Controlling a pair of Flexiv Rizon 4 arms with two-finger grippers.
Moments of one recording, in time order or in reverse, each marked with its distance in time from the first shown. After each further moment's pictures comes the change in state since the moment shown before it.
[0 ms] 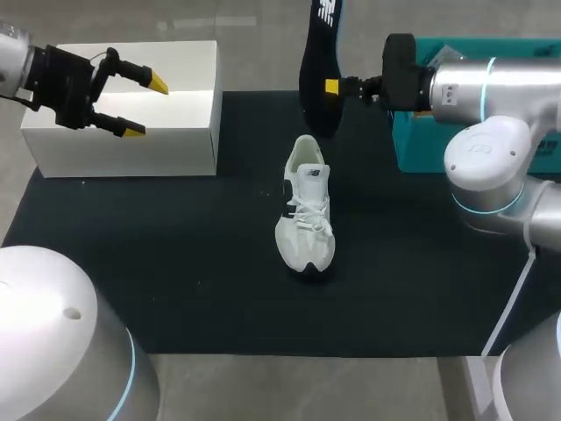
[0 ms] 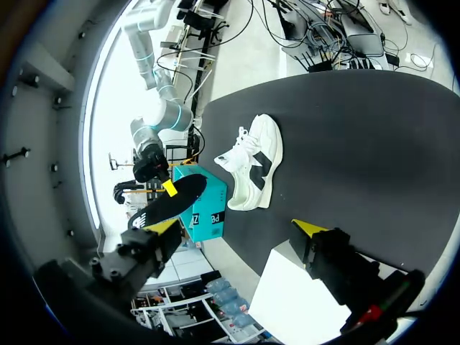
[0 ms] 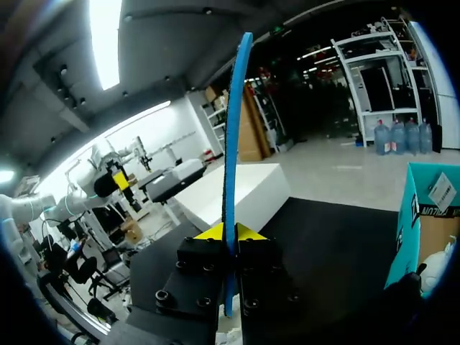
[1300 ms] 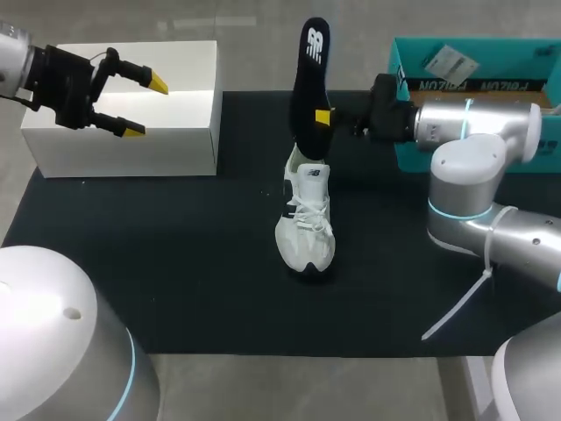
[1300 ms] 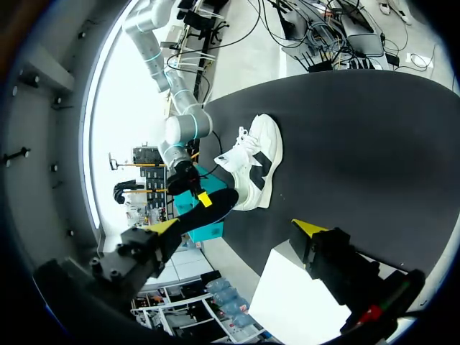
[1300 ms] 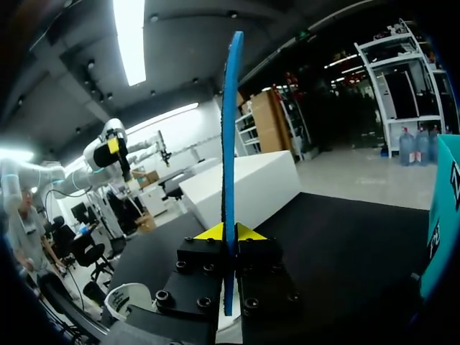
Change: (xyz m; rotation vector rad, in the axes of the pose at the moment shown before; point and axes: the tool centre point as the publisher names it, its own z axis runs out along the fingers) left arm 0.000 0.000 0.000 0.000 0.000 0.000; right arm -0.059 -0.067 0.053 -0.038 0.165 -0.061
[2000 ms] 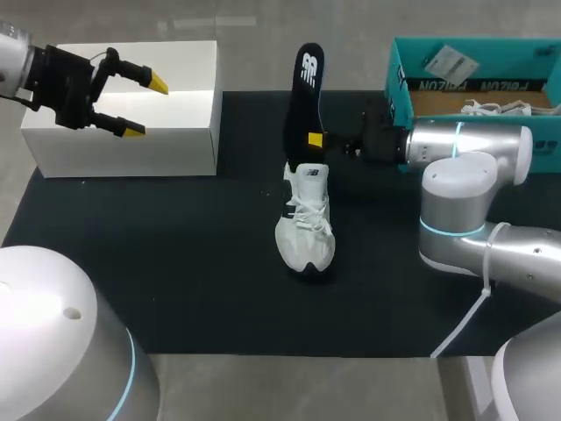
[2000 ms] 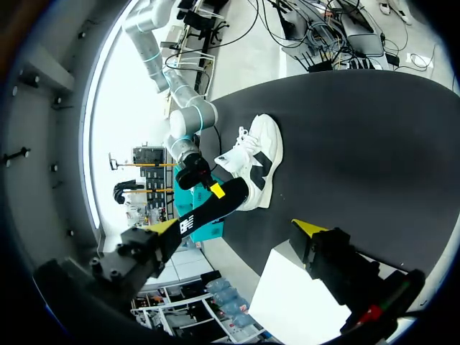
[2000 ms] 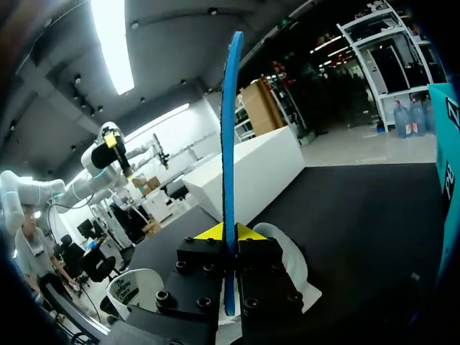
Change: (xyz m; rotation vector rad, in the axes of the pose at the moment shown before) left arm 0.000 0.000 0.000 0.000 0.000 0.000; right arm 0.020 -0.041 0.005 0.022 -0.007 0.143
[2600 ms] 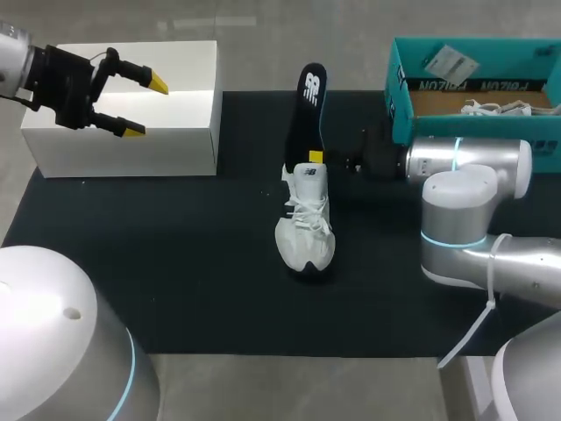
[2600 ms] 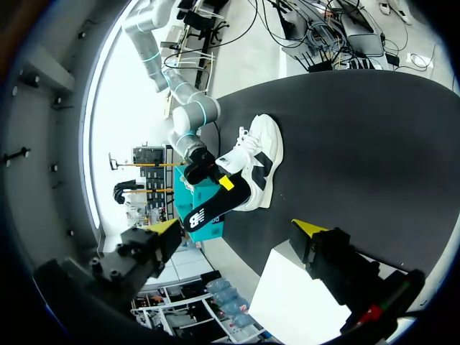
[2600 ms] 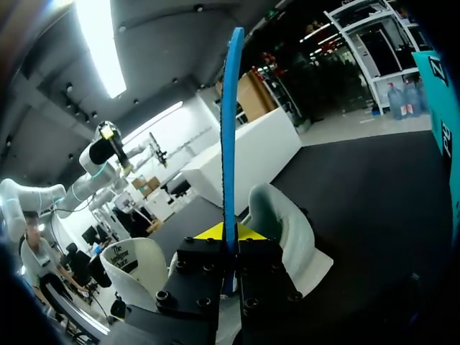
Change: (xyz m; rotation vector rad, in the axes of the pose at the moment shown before) left arm 0.000 0.000 0.000 0.000 0.000 0.000; right arm 0.001 -0.036 -0.003 0.035 -0.006 0.078
